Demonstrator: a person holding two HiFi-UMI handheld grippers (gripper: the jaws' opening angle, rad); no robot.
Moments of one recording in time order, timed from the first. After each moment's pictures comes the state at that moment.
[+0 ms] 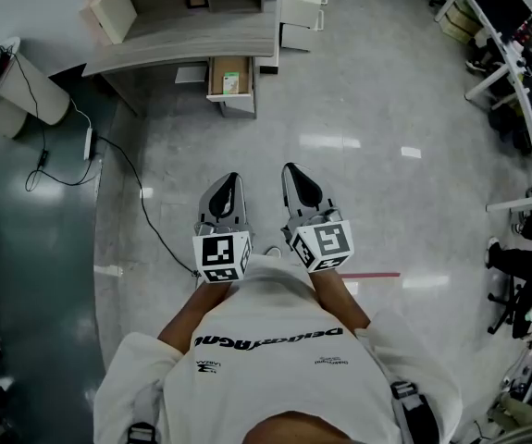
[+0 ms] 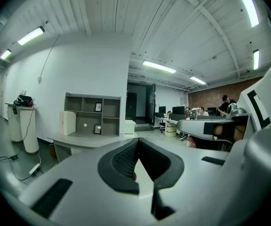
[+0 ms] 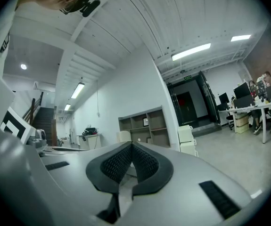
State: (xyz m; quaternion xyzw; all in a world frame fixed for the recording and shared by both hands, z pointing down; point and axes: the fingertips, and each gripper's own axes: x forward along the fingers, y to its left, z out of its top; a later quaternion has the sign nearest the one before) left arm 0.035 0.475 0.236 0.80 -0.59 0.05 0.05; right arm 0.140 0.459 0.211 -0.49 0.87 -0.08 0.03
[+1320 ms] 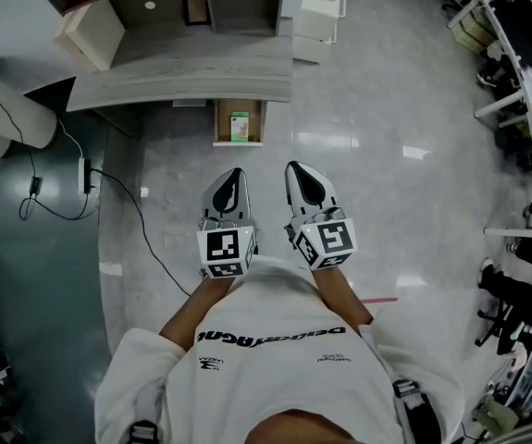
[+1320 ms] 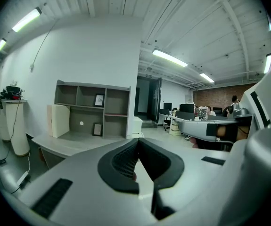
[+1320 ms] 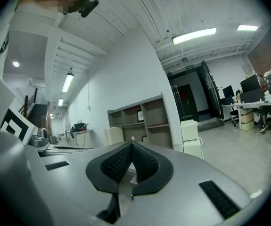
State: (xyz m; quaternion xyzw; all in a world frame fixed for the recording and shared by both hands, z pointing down) left arm -0.048 0.131 0.262 0.80 -0.59 0.07 0.09; right arm 0.055 0.120 0.237 -0.49 0.86 -0.11 0.00
